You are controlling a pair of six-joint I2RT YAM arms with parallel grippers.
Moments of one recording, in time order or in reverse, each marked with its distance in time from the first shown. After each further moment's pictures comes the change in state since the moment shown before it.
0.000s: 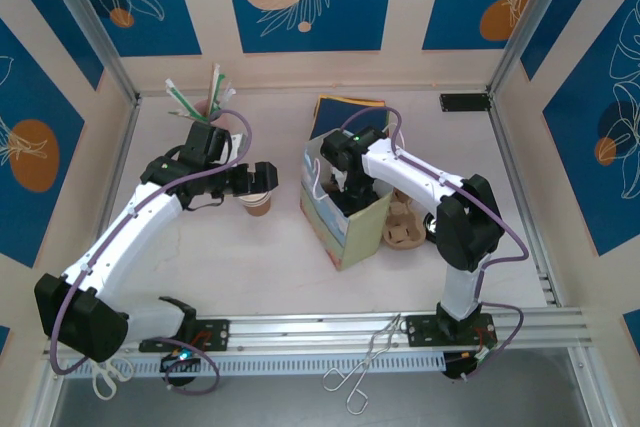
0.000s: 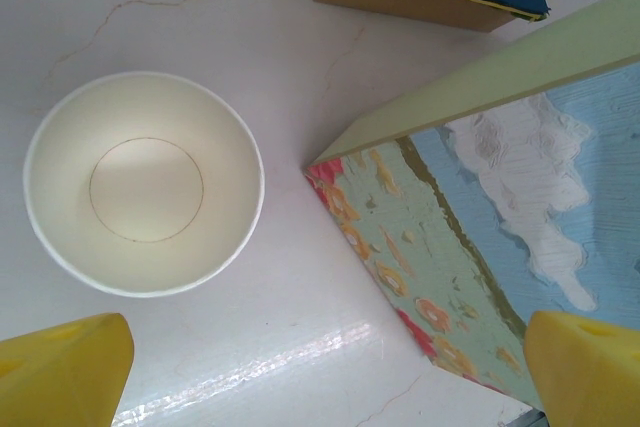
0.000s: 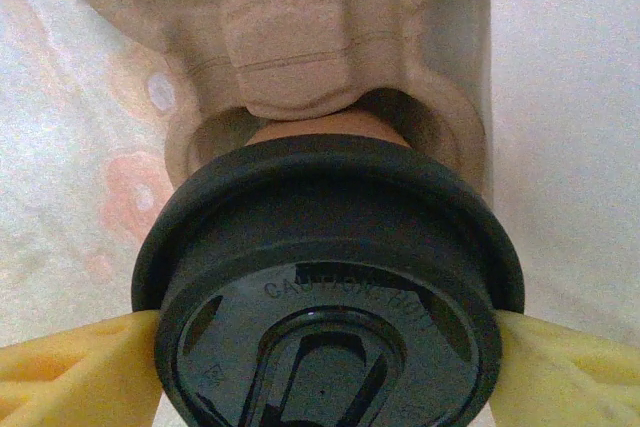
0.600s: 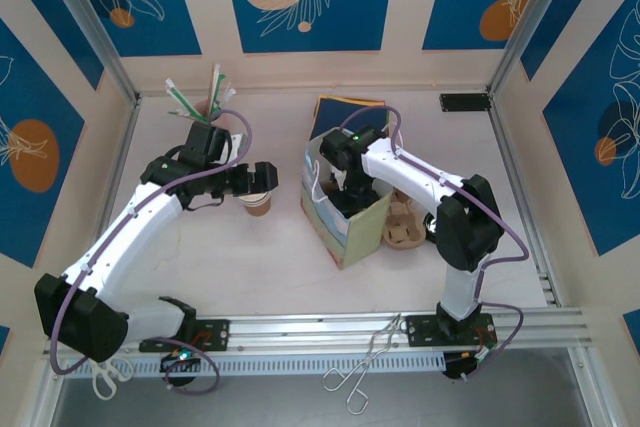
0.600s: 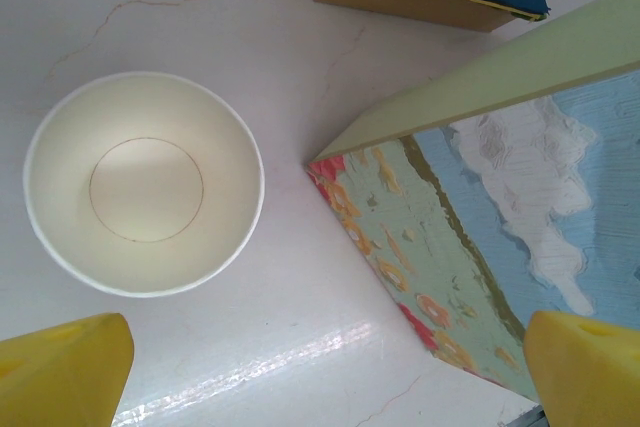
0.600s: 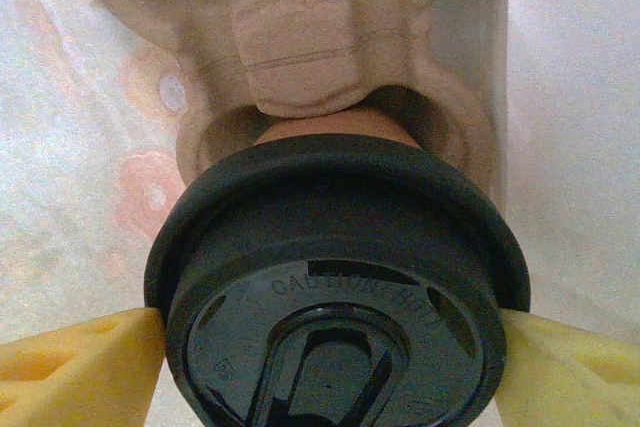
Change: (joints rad) left arm 0.000 0.000 0.000 0.000 0.000 0.000; right arm 0.004 0.000 0.011 -0.001 0.013 0.002
